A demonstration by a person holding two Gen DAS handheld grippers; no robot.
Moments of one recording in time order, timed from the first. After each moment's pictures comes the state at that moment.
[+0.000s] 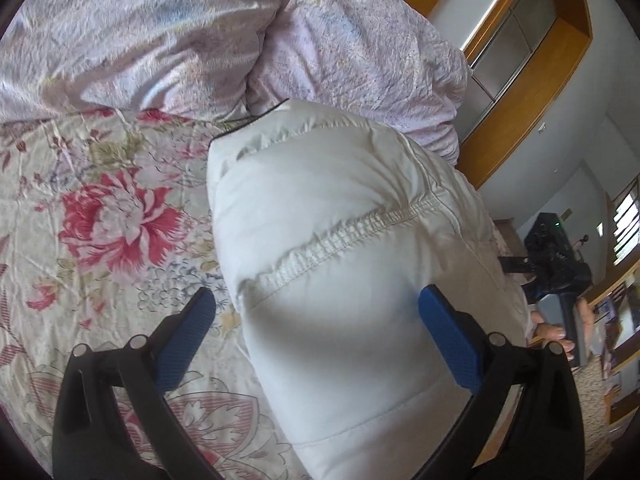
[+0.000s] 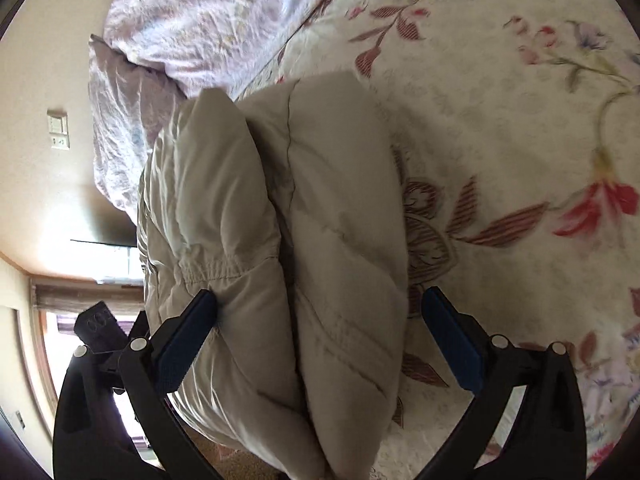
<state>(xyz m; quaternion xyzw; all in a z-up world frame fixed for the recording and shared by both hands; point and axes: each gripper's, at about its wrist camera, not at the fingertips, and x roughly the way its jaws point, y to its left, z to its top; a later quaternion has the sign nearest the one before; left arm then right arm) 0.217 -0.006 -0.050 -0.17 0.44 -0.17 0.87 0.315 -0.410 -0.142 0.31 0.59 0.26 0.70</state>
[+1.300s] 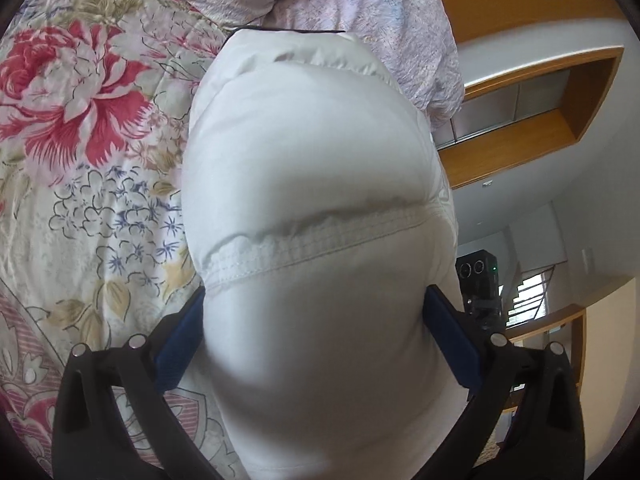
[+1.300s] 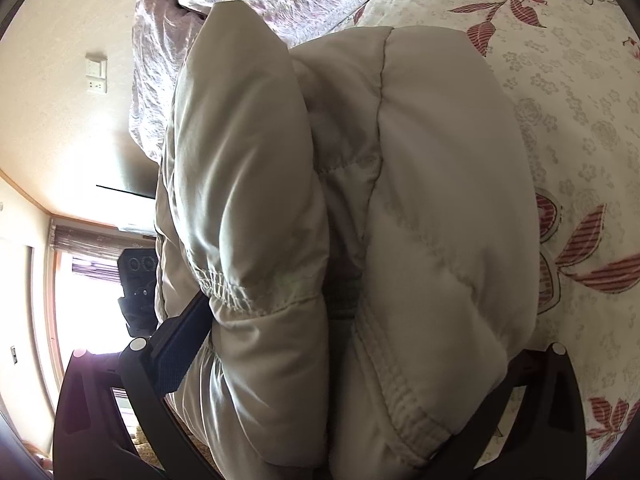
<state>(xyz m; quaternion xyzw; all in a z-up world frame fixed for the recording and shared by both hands) 0.235 0.021 -0.113 -0.38 0.46 -0.25 0.76 0.309 -0.382 -0.158 0.27 0.57 0.37 0.68</state>
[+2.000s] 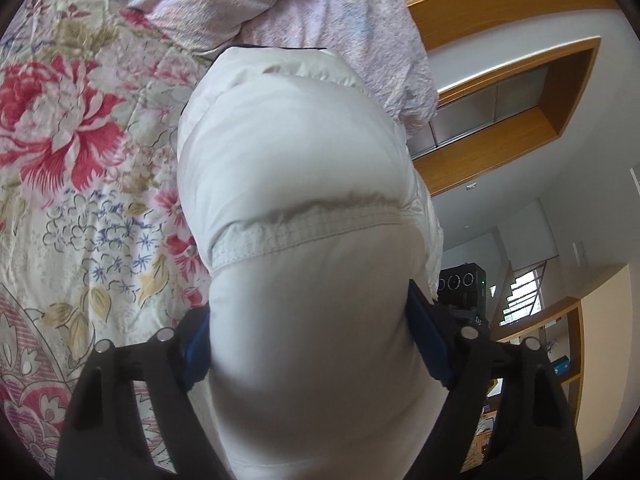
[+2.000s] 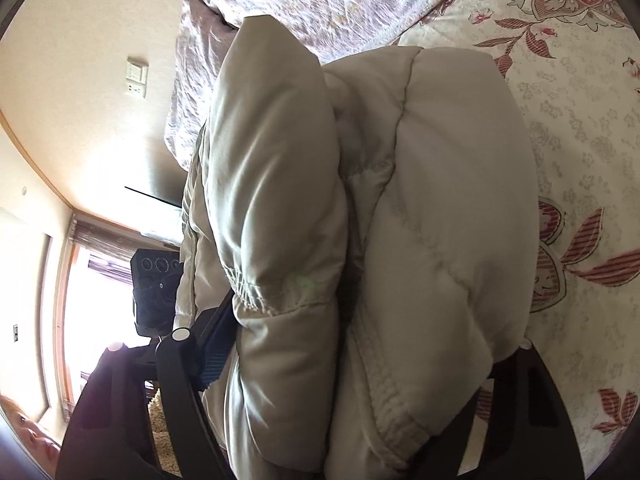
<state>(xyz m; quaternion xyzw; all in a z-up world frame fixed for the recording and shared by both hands) 0.230 0.017 -0.088 -0.37 0.42 -0.27 0.78 0.292 -0.395 -0.154 0.29 0.50 0.40 0.71</state>
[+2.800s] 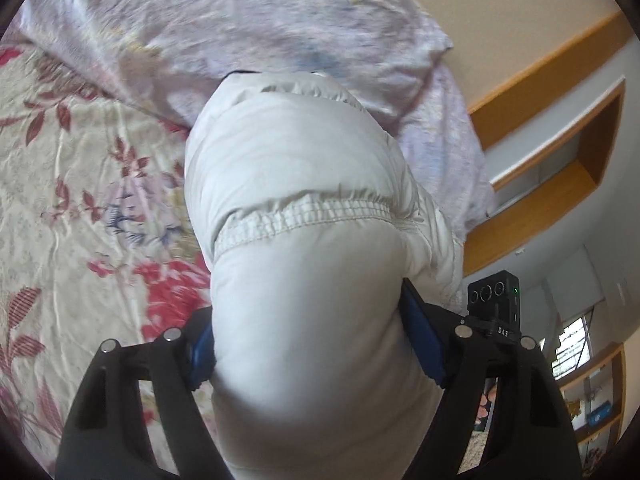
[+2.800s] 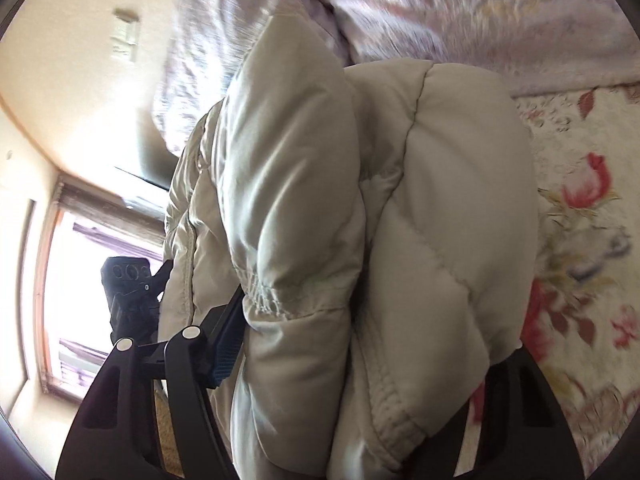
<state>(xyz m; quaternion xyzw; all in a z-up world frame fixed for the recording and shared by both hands) 0.284 0.166 -0.073 -0.37 0.37 -0.14 0.84 0.415 -0.227 -0.135 0.22 0.52 0.42 0.71</state>
